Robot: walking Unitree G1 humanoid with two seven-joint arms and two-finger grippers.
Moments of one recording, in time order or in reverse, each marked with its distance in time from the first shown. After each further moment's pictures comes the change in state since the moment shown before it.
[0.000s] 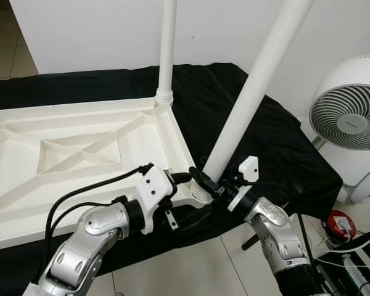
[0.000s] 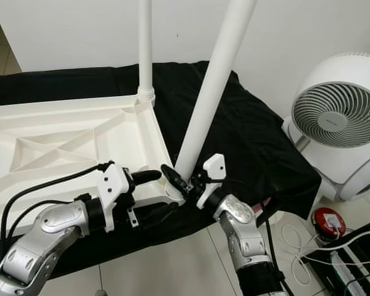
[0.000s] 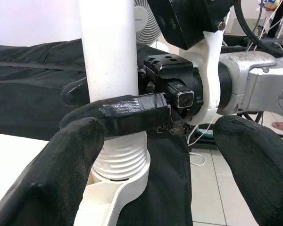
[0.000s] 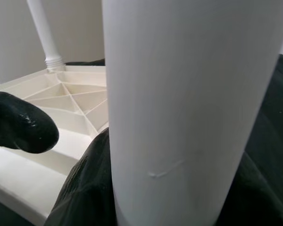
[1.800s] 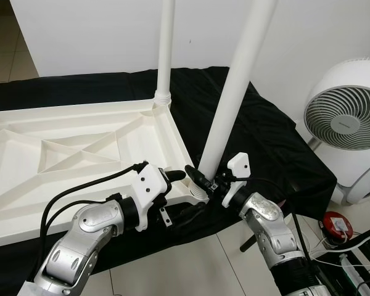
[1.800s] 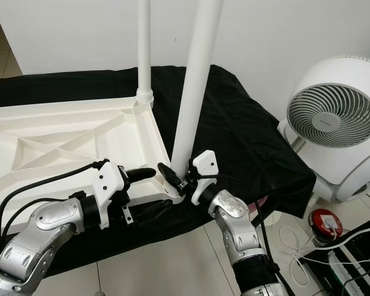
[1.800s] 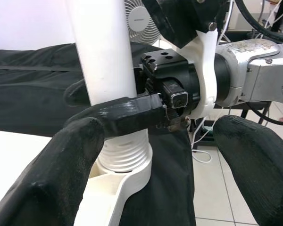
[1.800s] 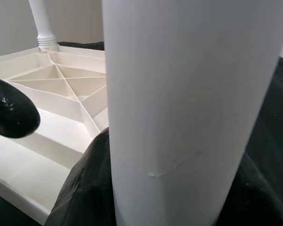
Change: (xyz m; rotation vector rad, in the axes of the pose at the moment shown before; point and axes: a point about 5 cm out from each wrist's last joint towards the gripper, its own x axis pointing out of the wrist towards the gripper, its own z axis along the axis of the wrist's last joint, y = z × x) left arm -0.007 0.010 -0.003 0.023 0.023 0.042; right arm 0.012 -0.003 -0.003 -0.067 0.092 -0.002
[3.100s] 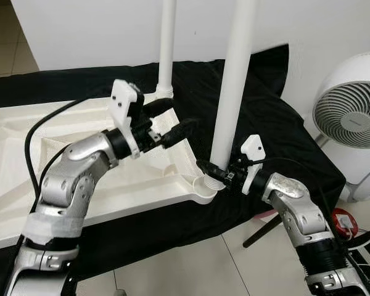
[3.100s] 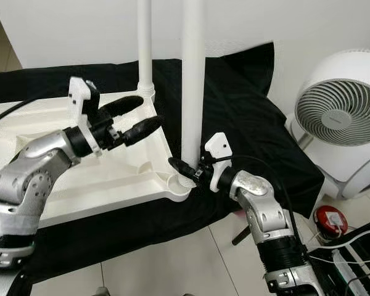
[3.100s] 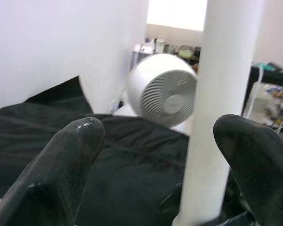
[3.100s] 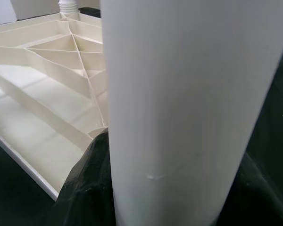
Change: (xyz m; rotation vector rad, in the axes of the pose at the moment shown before) left arm 0.019 0.081 0.075 -0.144 -0.300 0.030; right arm -0.003 -0.026 0.045 -0.142 0.081 0.209
